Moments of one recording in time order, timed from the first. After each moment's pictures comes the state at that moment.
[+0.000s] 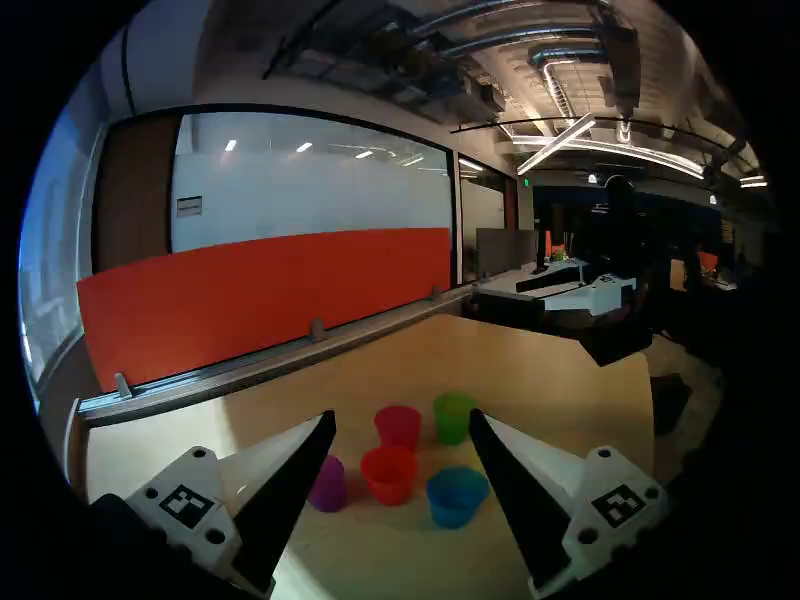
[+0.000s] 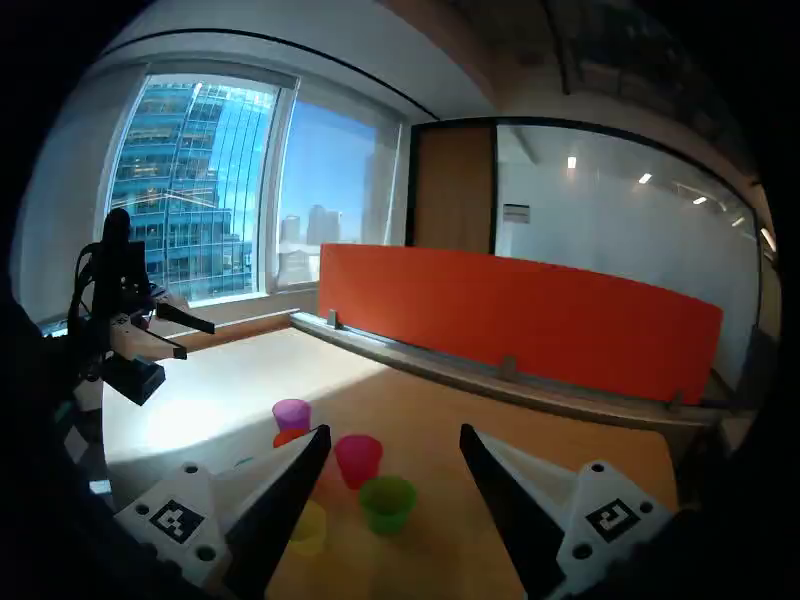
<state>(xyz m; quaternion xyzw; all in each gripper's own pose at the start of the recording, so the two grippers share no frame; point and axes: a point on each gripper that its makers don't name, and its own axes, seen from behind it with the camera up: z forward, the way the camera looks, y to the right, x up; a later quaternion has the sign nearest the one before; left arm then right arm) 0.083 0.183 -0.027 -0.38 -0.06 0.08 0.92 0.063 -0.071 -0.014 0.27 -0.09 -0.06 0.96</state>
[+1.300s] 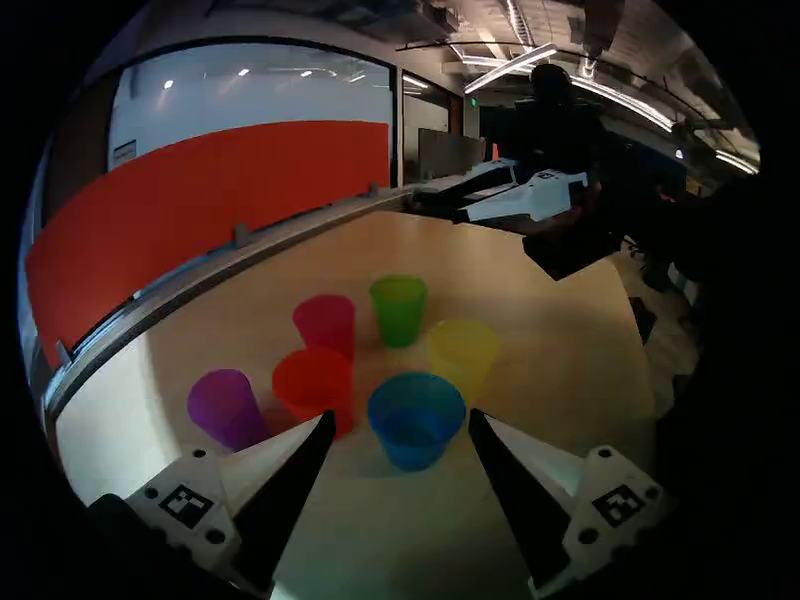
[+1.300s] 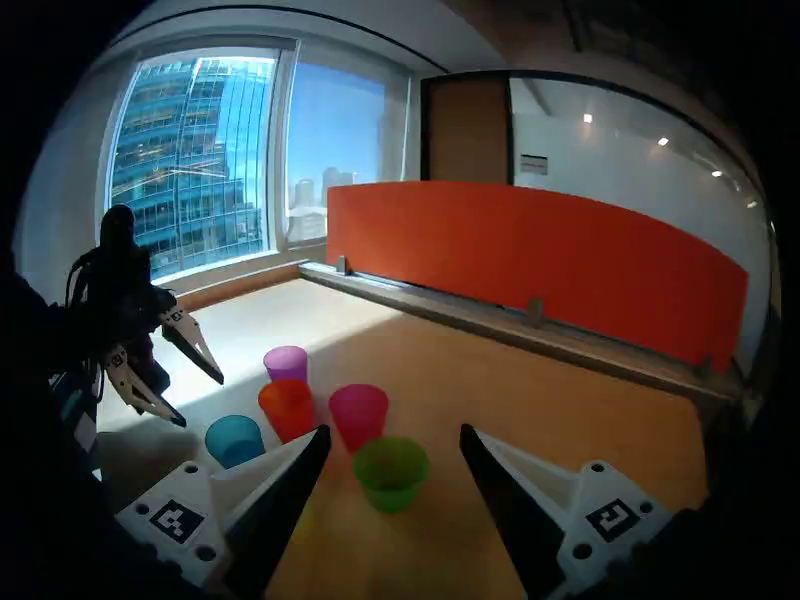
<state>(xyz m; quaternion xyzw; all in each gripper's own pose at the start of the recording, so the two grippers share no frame) -0.063 0.237 -0.035 -0.45 -0.20 0.15 0.86 -0.021 -0.083 0.024 0.30 -0.17 -0.06 0.94</state>
